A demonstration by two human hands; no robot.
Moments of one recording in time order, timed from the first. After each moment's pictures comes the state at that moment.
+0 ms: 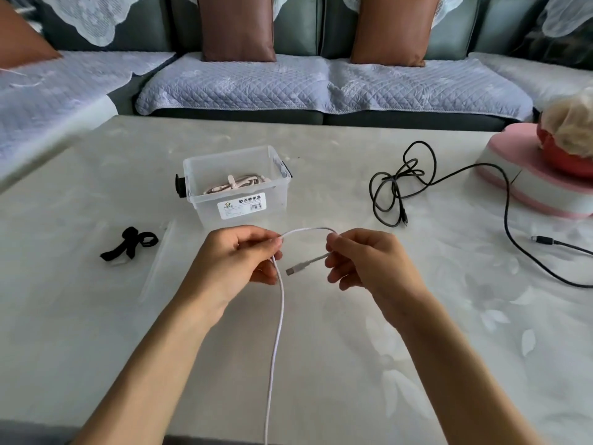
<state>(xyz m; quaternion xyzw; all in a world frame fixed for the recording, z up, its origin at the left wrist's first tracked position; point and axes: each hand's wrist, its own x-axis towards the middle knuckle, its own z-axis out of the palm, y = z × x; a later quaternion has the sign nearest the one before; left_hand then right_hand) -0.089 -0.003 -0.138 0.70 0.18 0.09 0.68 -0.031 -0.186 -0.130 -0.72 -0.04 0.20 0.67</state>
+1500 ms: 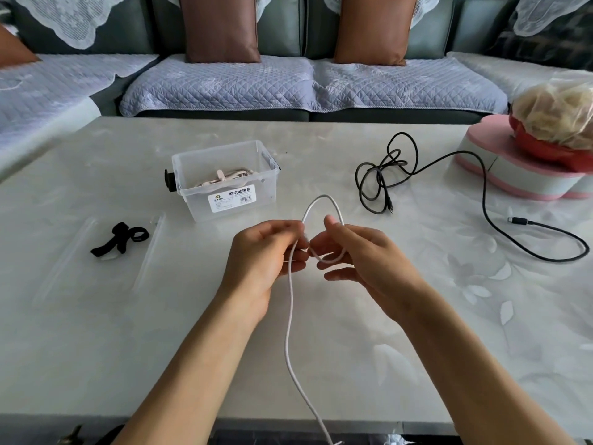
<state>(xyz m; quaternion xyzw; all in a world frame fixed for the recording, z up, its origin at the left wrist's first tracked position) -0.084 -0.054 -0.137 0.63 0.24 0.09 0.74 -0.048 -0.198 -0.132 -0.72 -0.08 0.22 0.65</state>
